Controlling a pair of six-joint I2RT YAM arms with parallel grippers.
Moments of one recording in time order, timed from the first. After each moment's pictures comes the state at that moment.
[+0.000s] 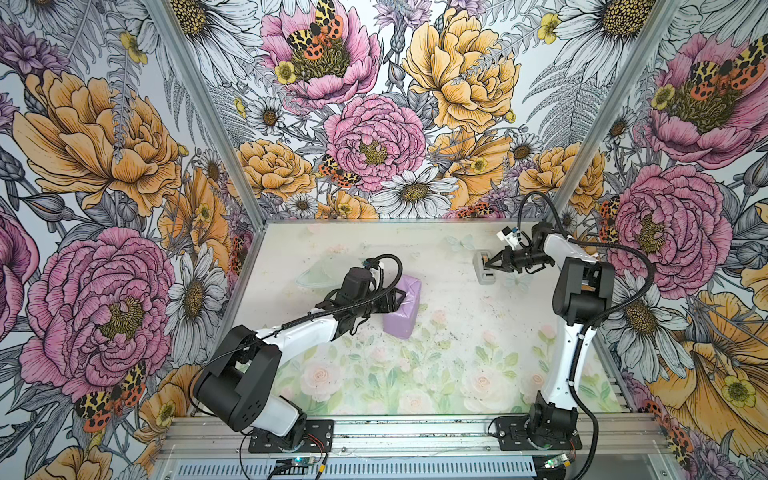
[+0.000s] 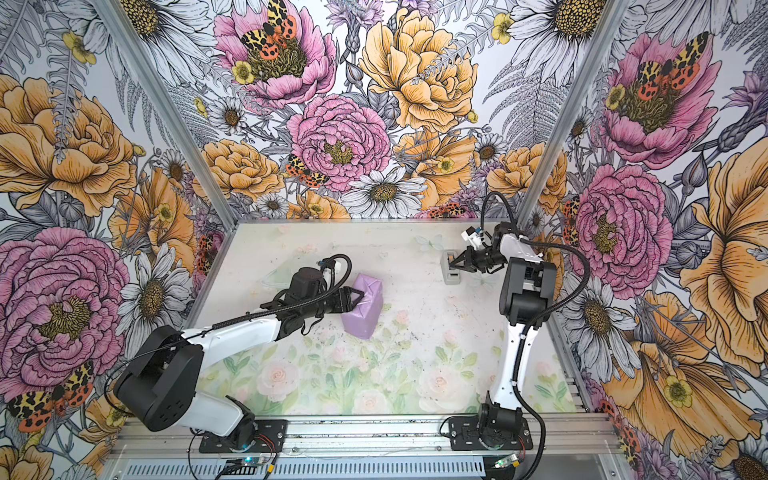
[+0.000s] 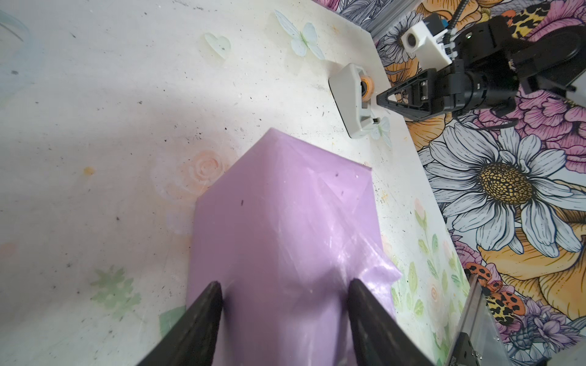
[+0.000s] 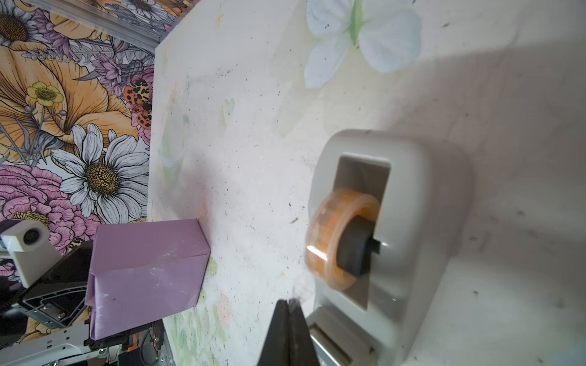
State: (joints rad) left arm -0.57 1.48 0.77 0.13 0.26 -0.58; right arm -0.22 2.28 1.83 -1.00 -0.94 -0.26
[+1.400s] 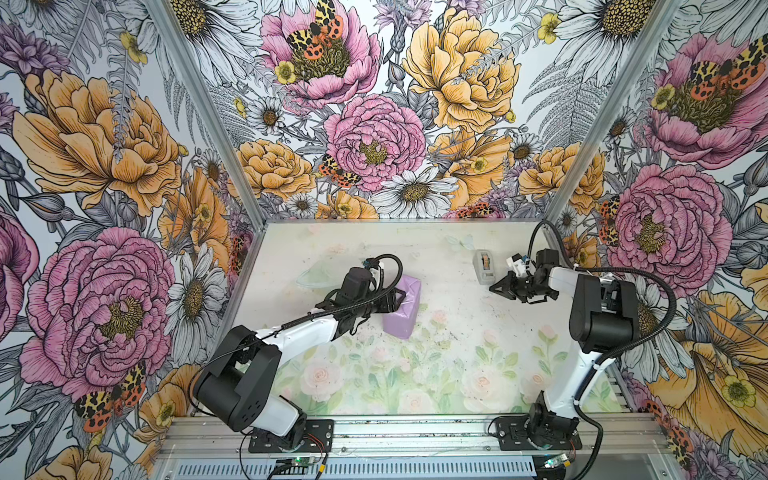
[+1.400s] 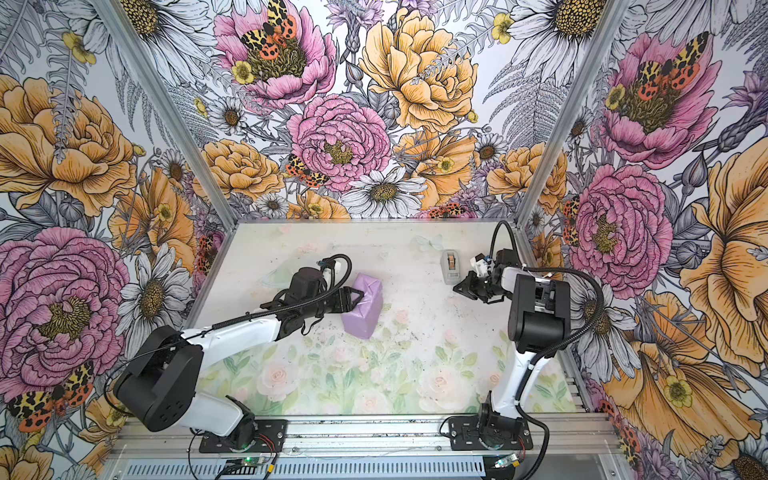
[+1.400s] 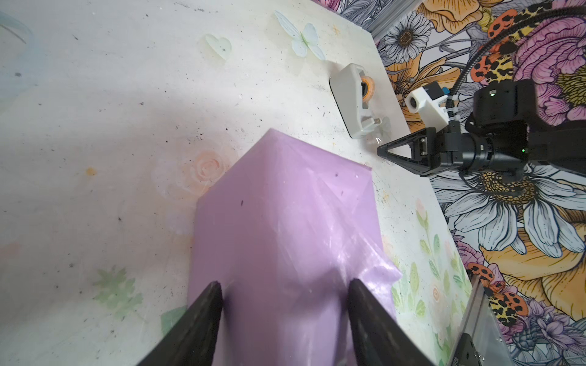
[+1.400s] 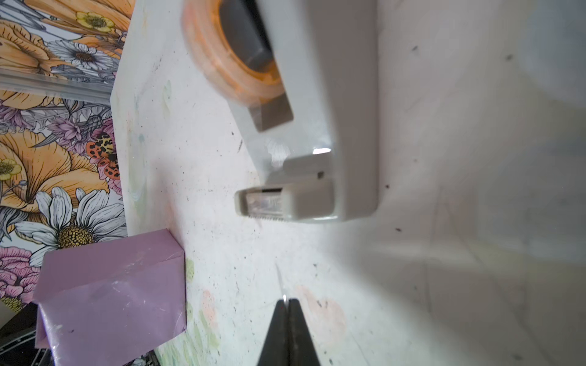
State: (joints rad) left arm -0.57 1.48 0.77 0.13 0.25 -0.58; right arm -0.24 1.93 1.15 -0.47 -0.81 0.12
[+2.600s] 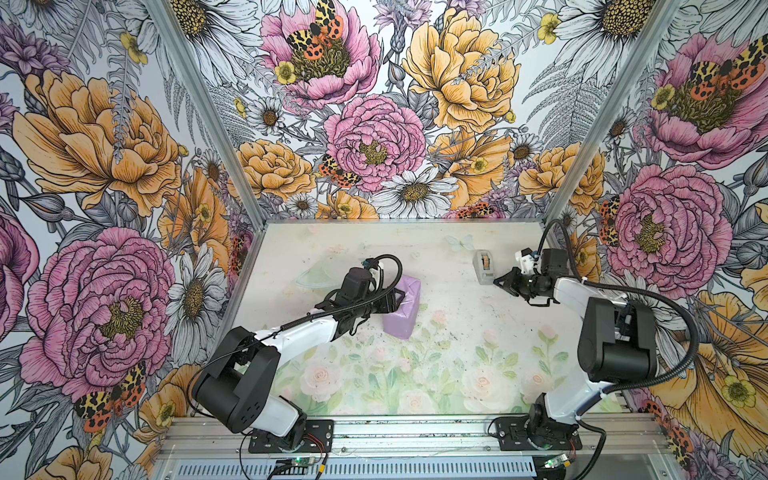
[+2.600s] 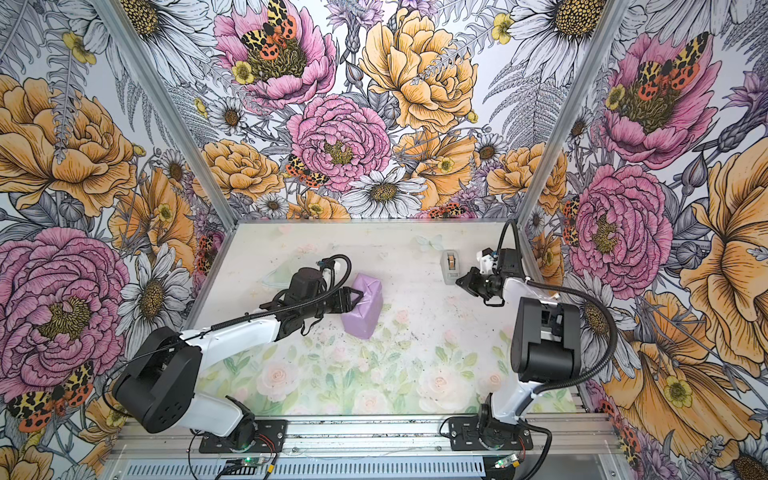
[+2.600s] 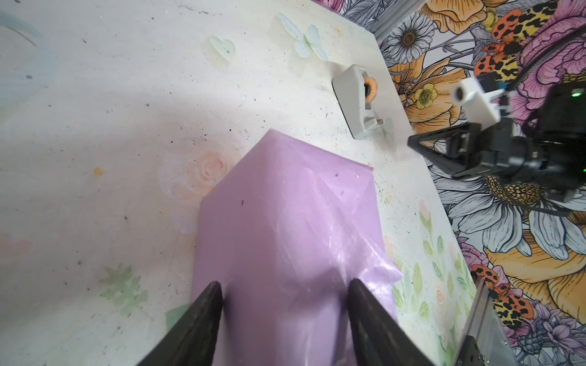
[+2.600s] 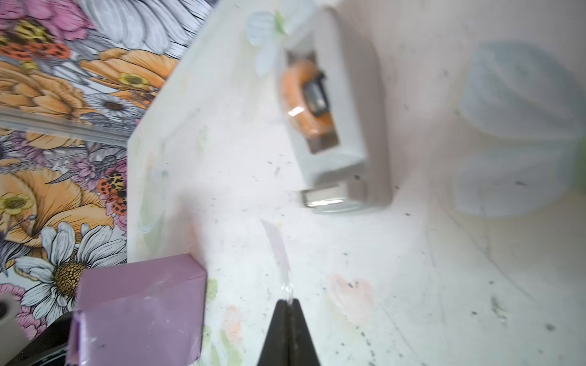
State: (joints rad) left arm -0.57 1.47 0.77 0.11 0.24 -0.58; right arm -0.20 1.61 0.99 -0.30 -0.74 0.29
